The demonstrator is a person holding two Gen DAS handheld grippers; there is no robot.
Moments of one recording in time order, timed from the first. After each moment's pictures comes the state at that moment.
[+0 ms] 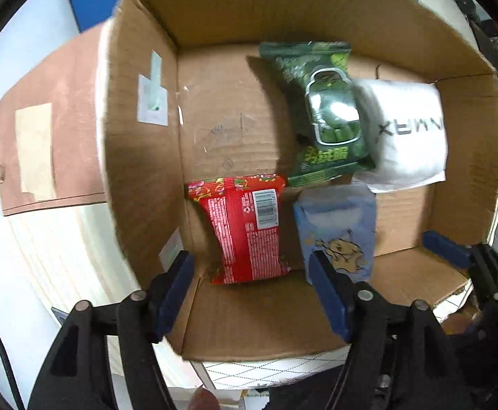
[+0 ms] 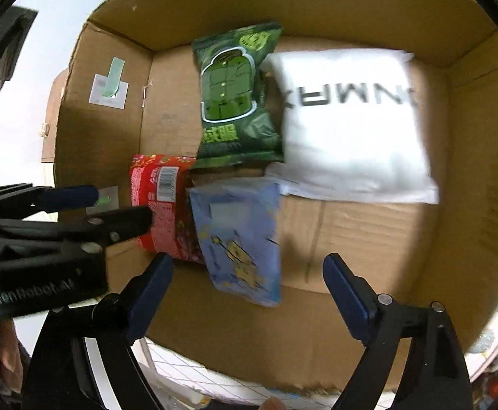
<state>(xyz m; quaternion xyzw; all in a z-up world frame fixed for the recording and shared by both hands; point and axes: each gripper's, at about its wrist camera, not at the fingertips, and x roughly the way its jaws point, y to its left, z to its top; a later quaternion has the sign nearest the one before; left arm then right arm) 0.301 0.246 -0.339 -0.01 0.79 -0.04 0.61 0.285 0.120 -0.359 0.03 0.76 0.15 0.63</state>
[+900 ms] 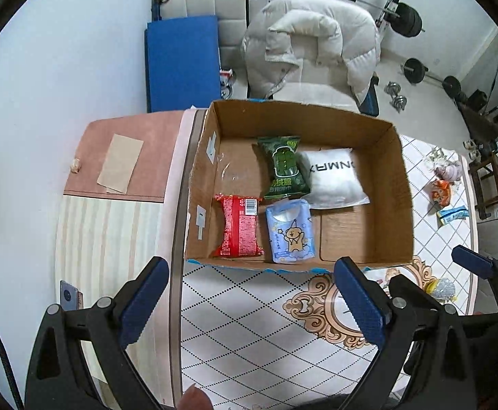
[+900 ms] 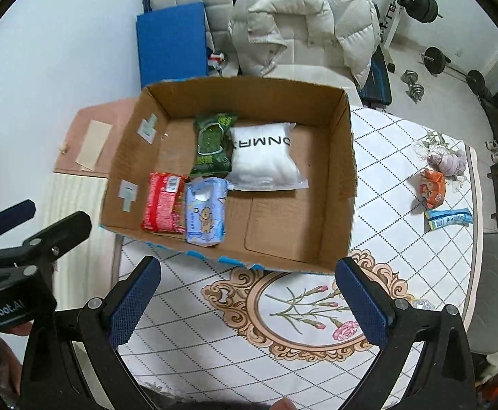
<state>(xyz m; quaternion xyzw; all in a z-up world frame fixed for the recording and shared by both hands) 0.178 0.223 -0.168 -0.03 0.60 0.02 0.80 0.183 0.056 -0.186 -0.01 0.62 0.11 0.77</state>
